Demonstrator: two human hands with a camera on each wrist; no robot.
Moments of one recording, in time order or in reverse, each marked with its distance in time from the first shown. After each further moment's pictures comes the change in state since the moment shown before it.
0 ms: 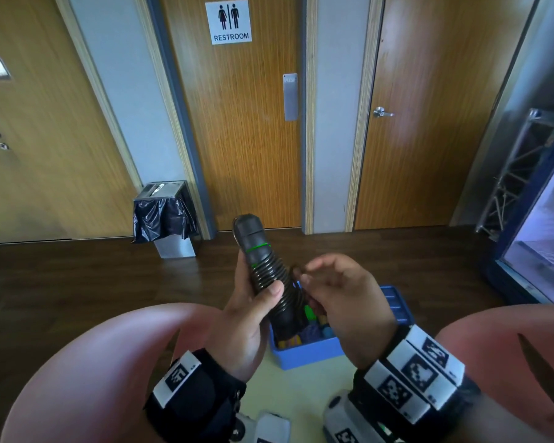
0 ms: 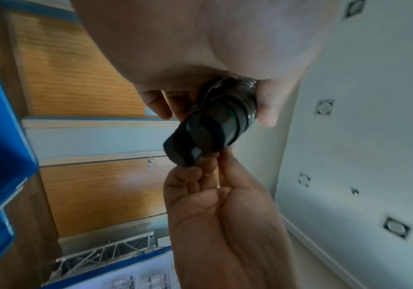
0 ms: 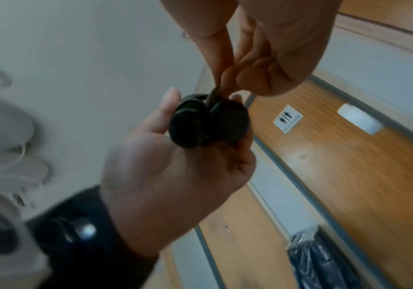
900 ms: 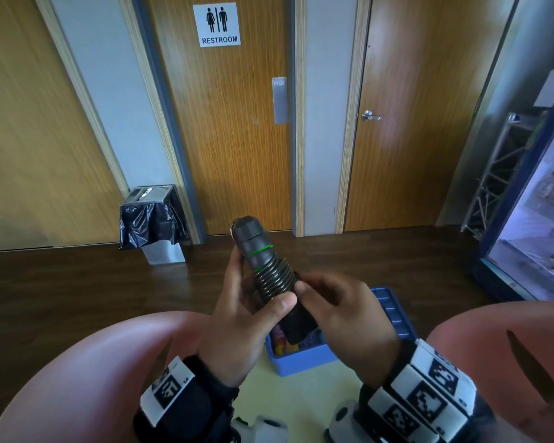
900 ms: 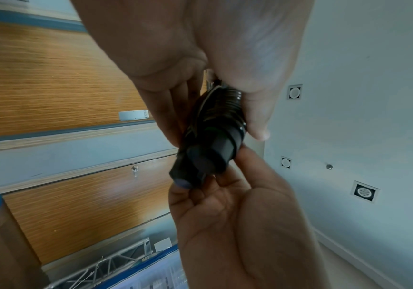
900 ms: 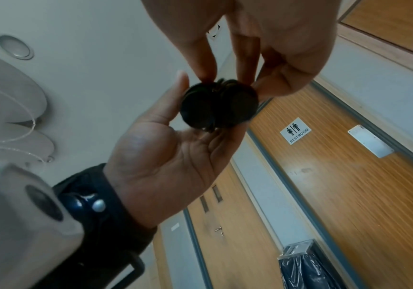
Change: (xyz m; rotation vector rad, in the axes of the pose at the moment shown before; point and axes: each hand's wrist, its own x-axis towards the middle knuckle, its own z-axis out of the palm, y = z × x) left_hand 0.001 0.017 -0.006 0.198 -0.038 0.098; right_hand -0.015 -0.016 0.006 -0.323 -0.072 -0.116
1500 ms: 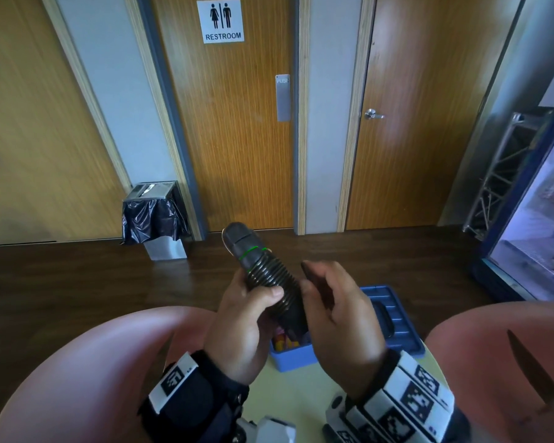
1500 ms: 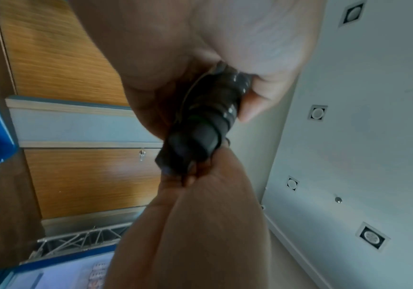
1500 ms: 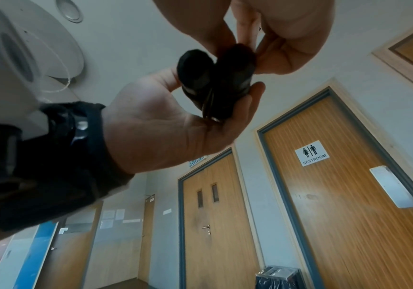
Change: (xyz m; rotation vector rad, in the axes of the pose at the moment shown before) left_hand -0.004 0.005 0.014 -0.240 0.072 -0.152; right_hand -0.007 0.021 0.016 -0.247 0.198 -0.324
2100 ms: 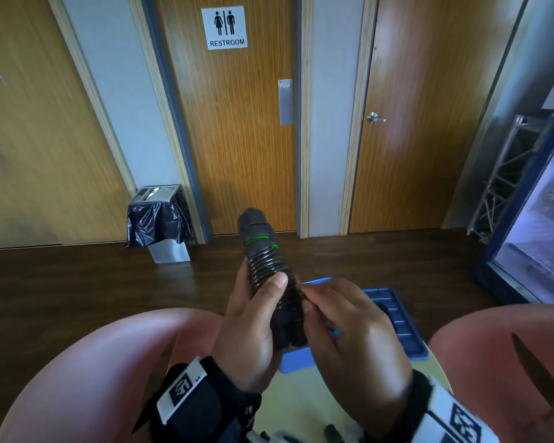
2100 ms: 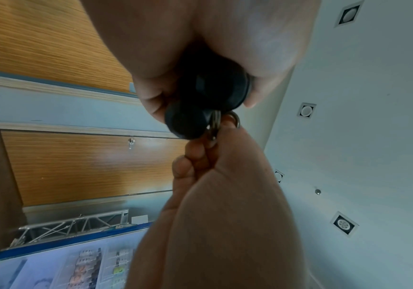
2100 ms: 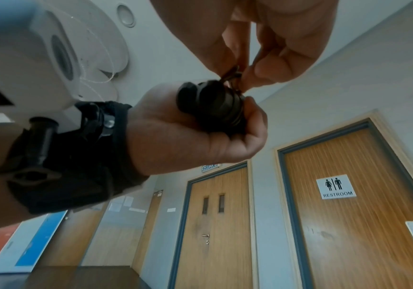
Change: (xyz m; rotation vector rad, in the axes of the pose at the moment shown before) left_hand -0.017 0.001 0.019 -0.023 0.063 0.049; right_hand -0.019 -0.022 -0.018 -0.190 0.046 -0.287
